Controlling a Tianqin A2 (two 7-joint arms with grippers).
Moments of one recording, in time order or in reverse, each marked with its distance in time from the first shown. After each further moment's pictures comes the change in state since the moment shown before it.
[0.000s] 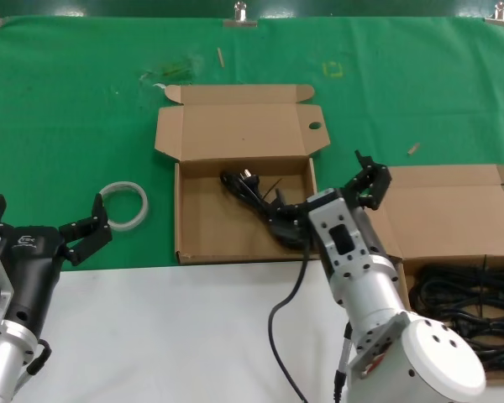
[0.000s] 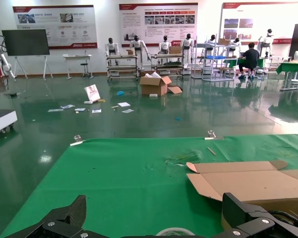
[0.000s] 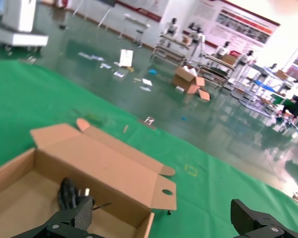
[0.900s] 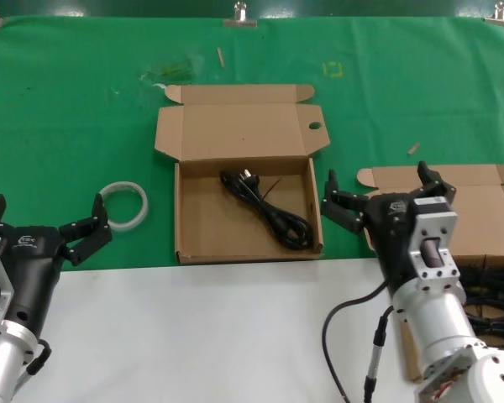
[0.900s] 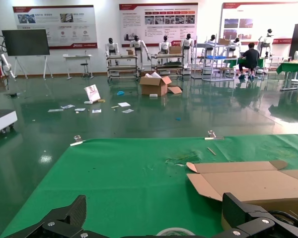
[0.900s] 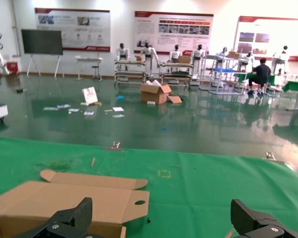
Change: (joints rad) left arm 0.000 0.000 0.000 0.000 0.000 0.000 0.000; right arm -0.158 0.000 0.262 0.090 -0.267 -0.249 0.572
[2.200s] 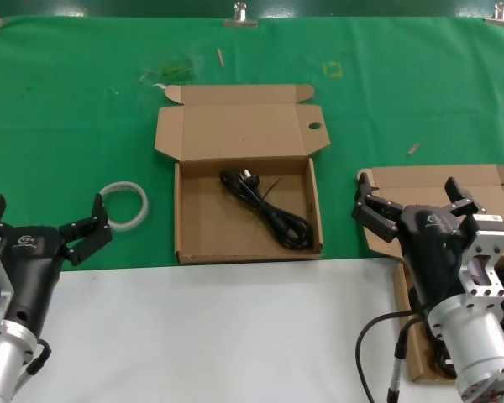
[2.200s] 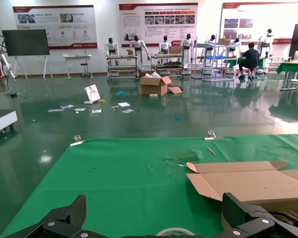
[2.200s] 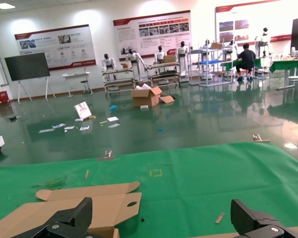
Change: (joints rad) left arm 0.000 0.000 0.000 0.000 0.000 0.000 0.000; right arm -0.090 0.000 0.149 0.051 -0.153 -0.142 0.327
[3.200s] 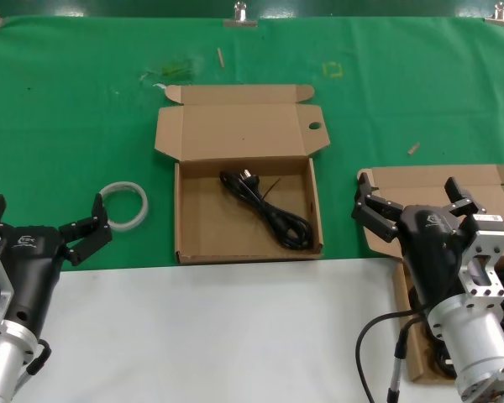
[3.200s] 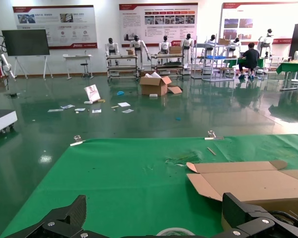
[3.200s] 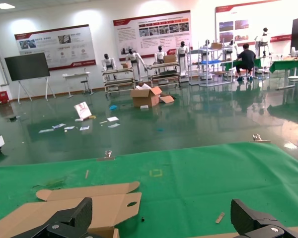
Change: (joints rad) left arm 0.000 0.000 0.000 0.000 0.000 0.000 0.000; right arm 0.000 0.000 0.000 0.000 0.000 0.000 0.000
